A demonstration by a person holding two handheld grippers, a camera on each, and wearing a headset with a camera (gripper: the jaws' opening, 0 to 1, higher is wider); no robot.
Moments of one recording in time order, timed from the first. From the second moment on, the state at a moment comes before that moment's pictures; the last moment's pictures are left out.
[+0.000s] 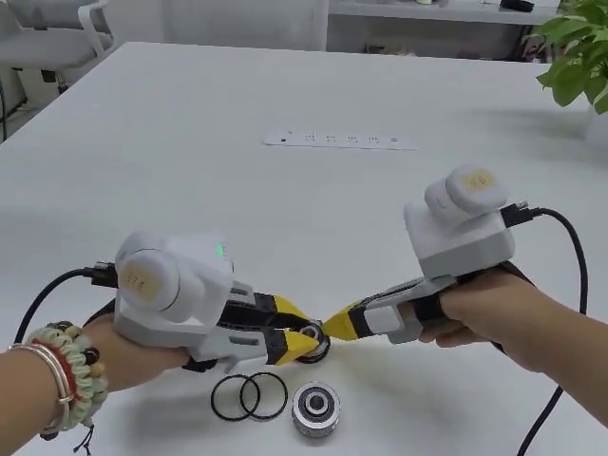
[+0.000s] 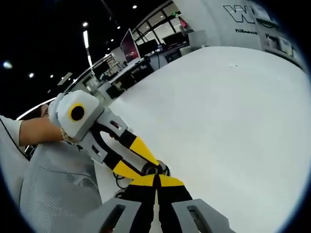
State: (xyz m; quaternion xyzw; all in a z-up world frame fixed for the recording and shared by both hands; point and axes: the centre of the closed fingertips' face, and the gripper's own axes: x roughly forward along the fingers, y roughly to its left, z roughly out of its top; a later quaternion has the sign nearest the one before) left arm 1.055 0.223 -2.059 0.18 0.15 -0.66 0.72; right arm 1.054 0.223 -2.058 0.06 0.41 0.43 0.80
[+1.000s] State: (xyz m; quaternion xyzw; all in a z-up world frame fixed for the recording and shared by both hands) left arm 1.055 0.223 -2.059 0.18 0.15 -0.66 0.72; right arm 1.056 0.226 -2.056 0.06 0.41 0.44 0.80
